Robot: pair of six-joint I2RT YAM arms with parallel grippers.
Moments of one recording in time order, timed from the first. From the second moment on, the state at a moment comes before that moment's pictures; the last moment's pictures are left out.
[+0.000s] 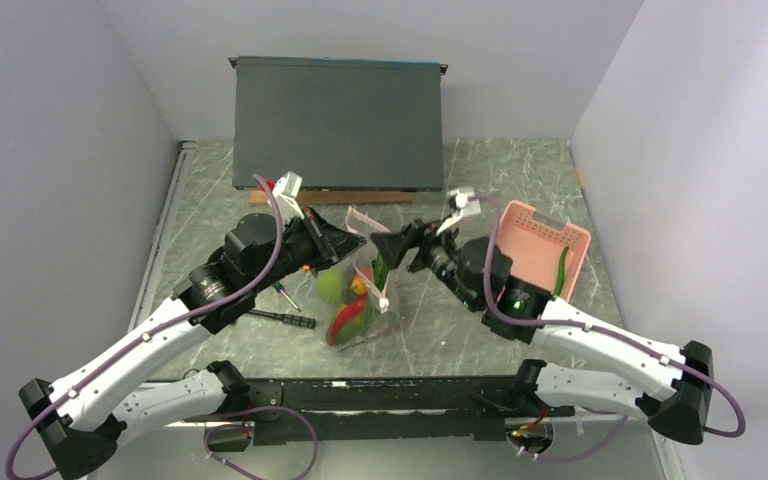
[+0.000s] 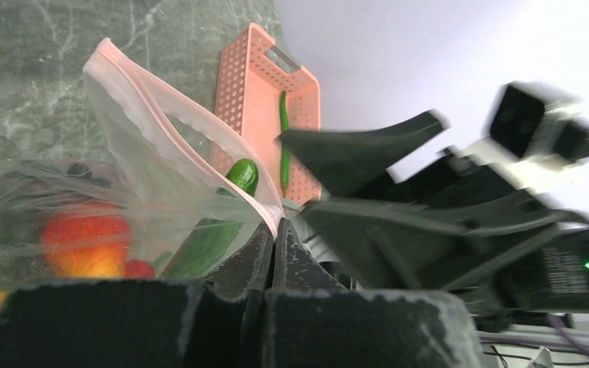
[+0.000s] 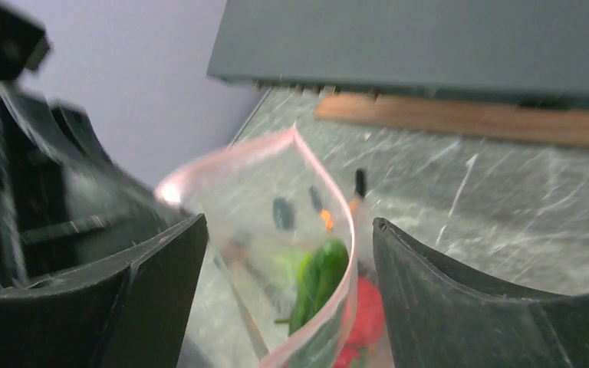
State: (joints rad) left arm -0.81 0.91 0.98 -0.25 0.02 -0.98; right arm 1.03 0.95 0.74 0.21 0.36 0.55
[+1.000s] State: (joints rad) left arm -0.81 0.94 1.12 -0.47 0.00 -0.70; right arm 0.04 1.58 1.06 -0.70 0.68 0.62
